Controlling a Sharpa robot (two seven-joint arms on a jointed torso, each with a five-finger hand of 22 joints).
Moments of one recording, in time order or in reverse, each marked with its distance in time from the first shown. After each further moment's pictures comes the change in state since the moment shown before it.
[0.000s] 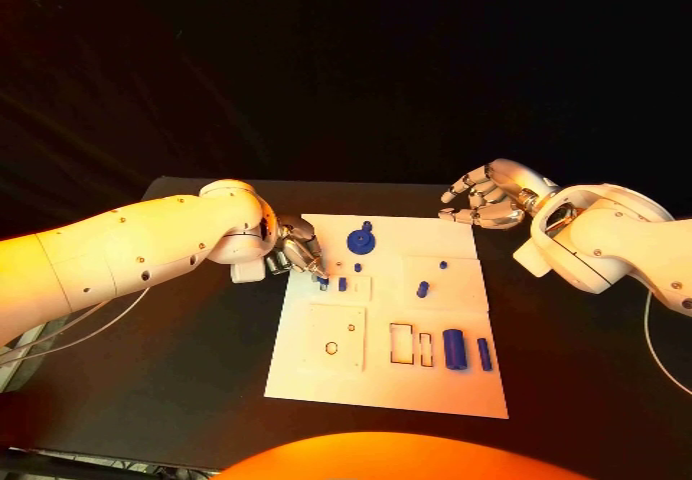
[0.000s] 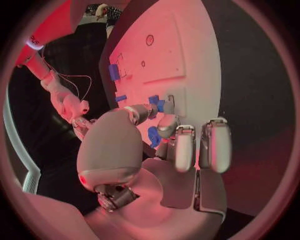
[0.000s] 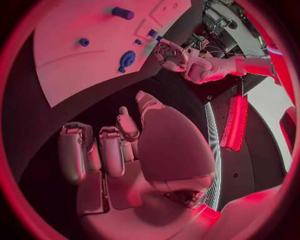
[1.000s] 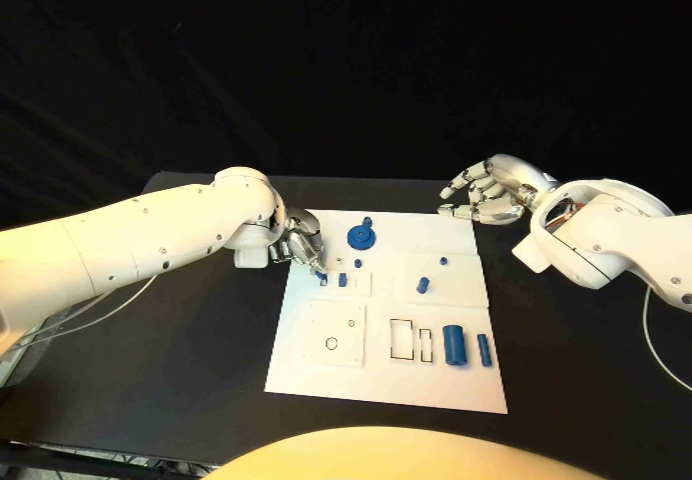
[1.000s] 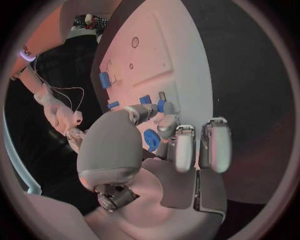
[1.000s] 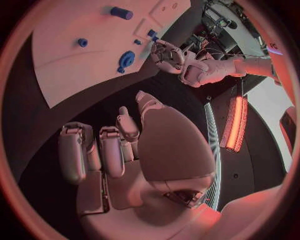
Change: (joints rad) left arm 0.015 0.069 -0.002 -0.082 -0.129 0.091 0.012; left_hand -0.002 -0.002 -0.003 -0.003 -0.004 0.002 0.001 -0.002 0.002 0.000 0.000 0.000 0.013 0.000 0.000 0.002 0.000 0.000 0.000 0.000 0.000 0.000; right arm 0.000 0.000 0.000 0.002 0.000 0.000 0.000; right_hand 0.000 0.000 0.000 0.000 0.000 0.000 0.000 0.000 0.000 0.000 0.000 0.000 0.000 0.000 0.000 0.000 0.000 0.000 0.000 0.000 0.000 0.000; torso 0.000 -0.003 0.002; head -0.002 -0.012
